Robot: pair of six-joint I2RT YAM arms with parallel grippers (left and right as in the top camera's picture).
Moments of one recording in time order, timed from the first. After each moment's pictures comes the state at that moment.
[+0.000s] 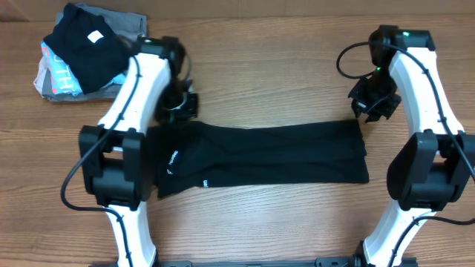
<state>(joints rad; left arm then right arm) -0.19 2.12 1.83 -1.45 0.21 -0.15 -0.05 2.04 1.83 -1.48 0.03 0.62</state>
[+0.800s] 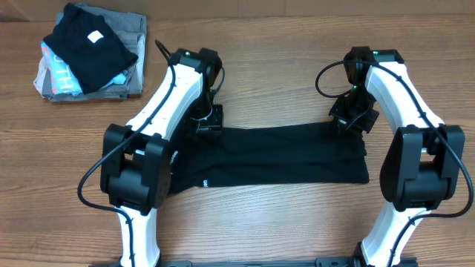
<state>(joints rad) -0.33 2.12 1.74 -1.38 0.12 -0.34 0.03 2.04 1.62 -1.36 0.01 0.61</state>
